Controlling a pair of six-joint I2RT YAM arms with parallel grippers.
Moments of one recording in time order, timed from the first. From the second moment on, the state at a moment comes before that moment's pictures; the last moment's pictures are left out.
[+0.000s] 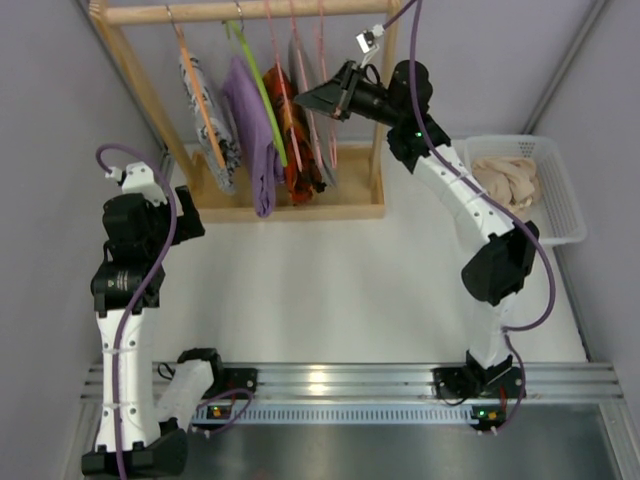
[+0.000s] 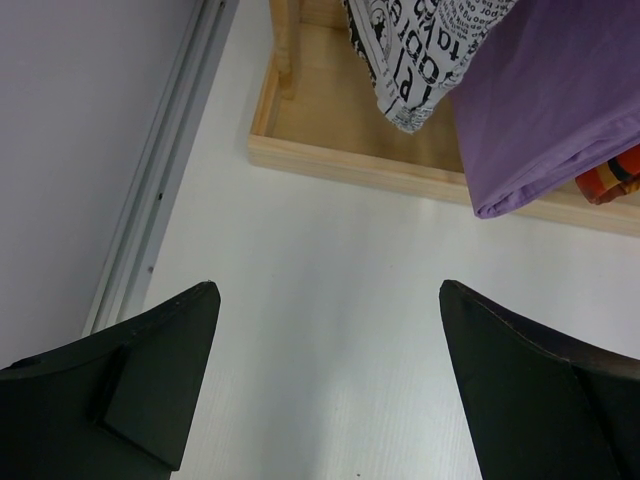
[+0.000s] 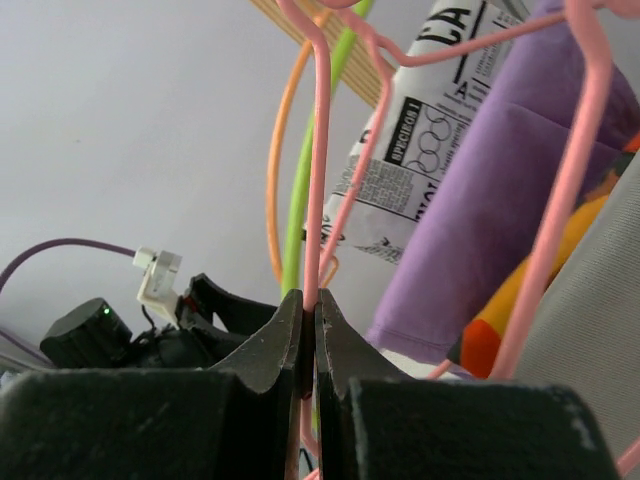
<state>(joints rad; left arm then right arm) 0.09 0.84 1.20 -0.76 -0.06 -0.11 0.53 1.95 2.07 0.10 -0.66 0.95</state>
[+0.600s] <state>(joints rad) 0.09 0.77 1.21 -0.76 0.06 -0.11 0.52 1.70 1.90 0.11 -0.74 0.95</state>
